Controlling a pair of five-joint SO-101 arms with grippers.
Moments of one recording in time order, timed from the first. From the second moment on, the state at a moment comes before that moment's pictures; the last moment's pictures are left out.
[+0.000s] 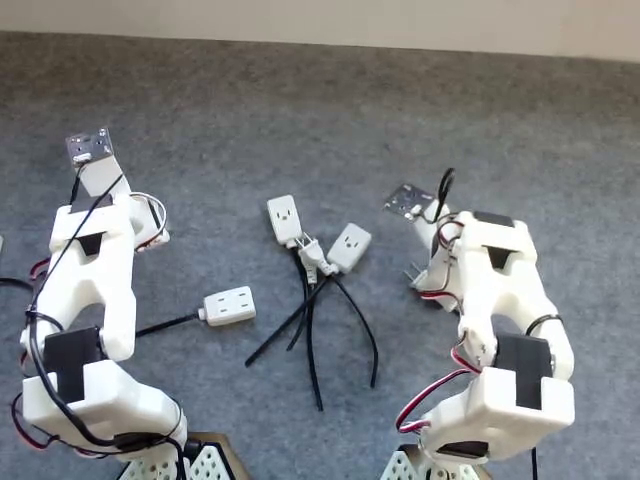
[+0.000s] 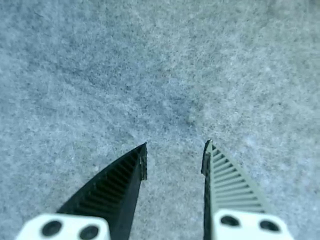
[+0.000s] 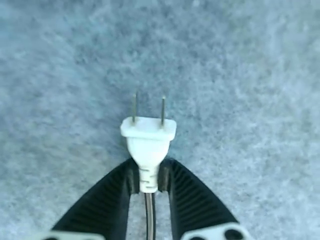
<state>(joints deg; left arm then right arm) -21.1 3.3 29.3 45.0 11.7 5.9 8.5 33.3 56.3 59.9</state>
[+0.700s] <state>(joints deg) -13.8 2.7 -1.1 86.1 -12.8 -25.4 -35.2 40.0 65.5 27.6</state>
